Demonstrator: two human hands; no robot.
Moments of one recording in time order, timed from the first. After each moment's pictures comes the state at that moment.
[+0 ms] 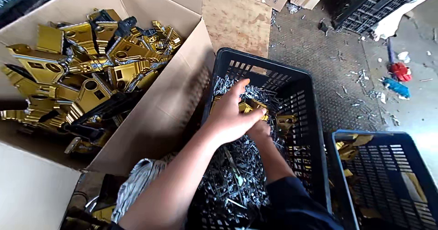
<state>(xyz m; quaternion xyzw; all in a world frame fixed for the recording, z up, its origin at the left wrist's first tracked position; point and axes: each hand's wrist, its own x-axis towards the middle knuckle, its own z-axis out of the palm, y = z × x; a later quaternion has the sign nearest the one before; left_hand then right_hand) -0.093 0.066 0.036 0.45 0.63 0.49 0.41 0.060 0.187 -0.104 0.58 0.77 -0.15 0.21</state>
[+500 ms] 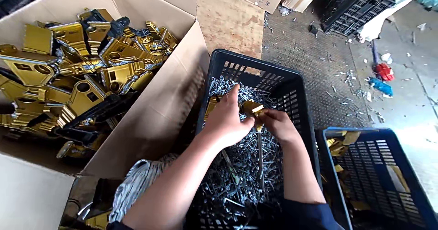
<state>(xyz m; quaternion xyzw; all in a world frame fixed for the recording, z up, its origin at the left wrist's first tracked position) -0.084 0.066 0.033 0.49 0.71 0.34 0.37 0.117 0.189 -0.022 0.48 0.73 -0.46 -0.16</state>
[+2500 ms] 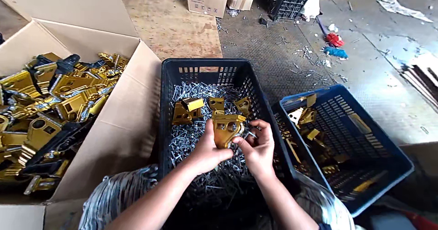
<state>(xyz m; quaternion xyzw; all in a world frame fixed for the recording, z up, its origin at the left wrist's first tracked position) 0.014 0.013 0.007 0.44 0.50 0.45 0.60 0.177 0.040 -0.010 0.40 0.61 -0.41 -0.55</state>
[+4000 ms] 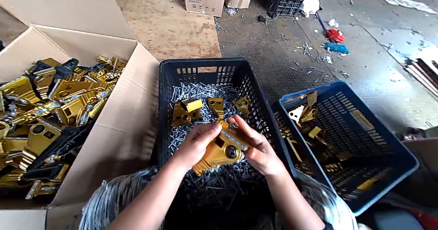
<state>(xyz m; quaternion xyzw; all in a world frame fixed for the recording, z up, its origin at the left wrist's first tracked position) -0.010 0.015 0.011 0.49 0.38 0.53 0.58 0.203 0.061 -0.009 0.14 0.63 -0.66 -0.39</state>
